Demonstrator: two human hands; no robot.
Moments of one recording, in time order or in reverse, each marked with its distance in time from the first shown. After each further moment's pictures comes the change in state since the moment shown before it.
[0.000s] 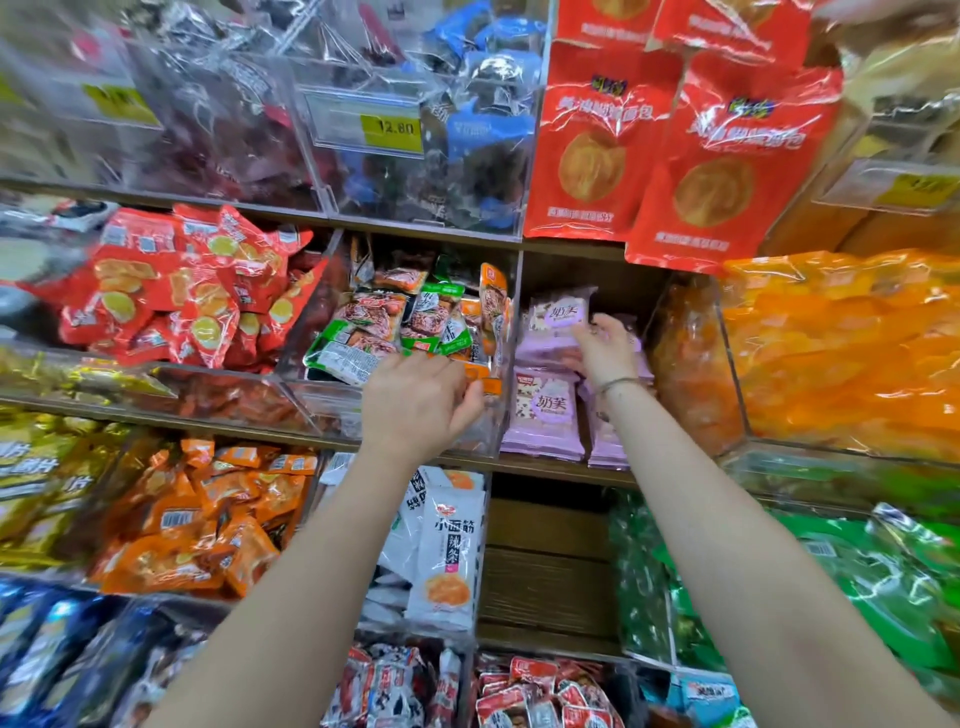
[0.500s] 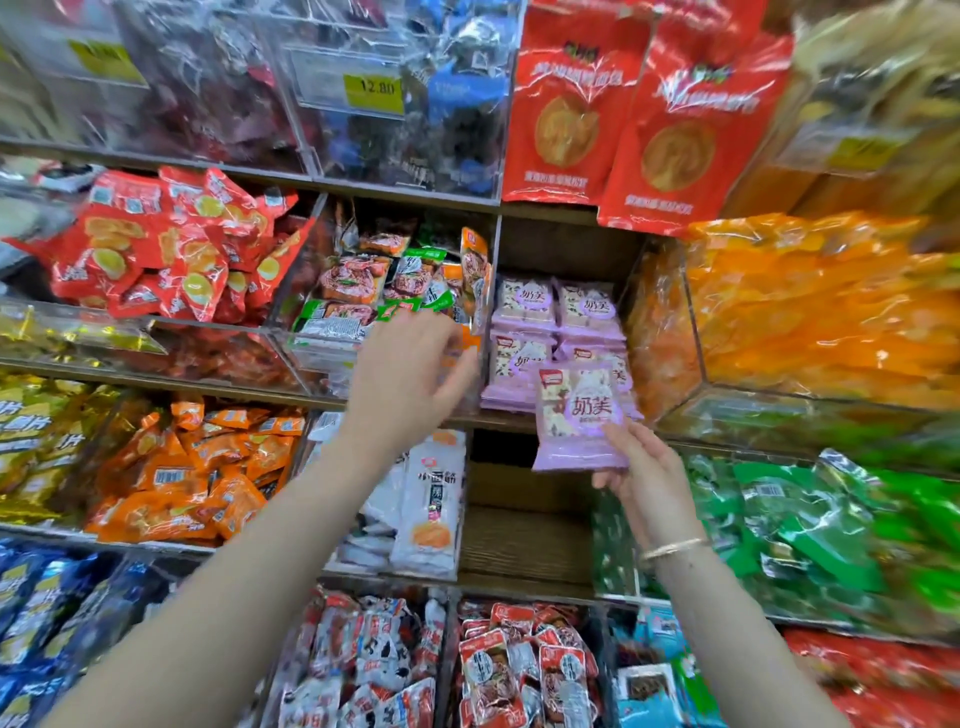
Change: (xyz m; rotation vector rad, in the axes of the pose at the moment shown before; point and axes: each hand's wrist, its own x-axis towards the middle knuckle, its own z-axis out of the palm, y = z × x) left_hand -0.009 0.023 -0.051 -0.359 -0.209 -0.131; right_hand -0.173 0.048 -0.082 0.391 -0.064 0.156
